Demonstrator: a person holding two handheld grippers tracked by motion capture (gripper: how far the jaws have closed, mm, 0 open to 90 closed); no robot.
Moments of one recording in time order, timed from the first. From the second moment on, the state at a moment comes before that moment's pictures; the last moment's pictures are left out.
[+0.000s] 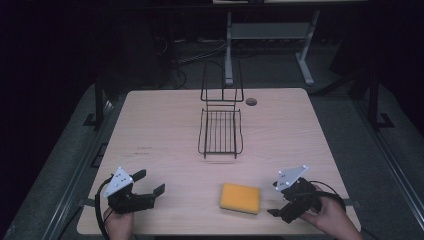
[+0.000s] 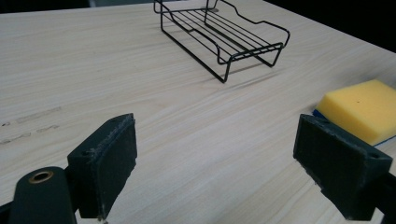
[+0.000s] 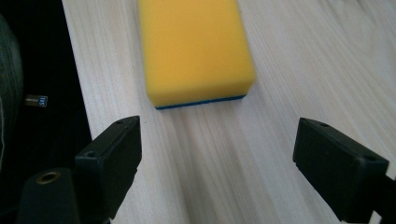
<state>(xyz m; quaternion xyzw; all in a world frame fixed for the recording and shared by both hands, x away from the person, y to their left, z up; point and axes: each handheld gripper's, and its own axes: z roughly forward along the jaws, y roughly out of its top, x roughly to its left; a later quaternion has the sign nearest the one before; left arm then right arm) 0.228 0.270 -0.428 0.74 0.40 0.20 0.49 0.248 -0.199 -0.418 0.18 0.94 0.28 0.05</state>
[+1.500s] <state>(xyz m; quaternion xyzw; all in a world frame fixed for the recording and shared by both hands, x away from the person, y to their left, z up) 0.227 0.272 -0.427 0.74 0.40 0.20 0.50 0.268 -0.132 -0.412 0.11 0.96 0.24 0.03</state>
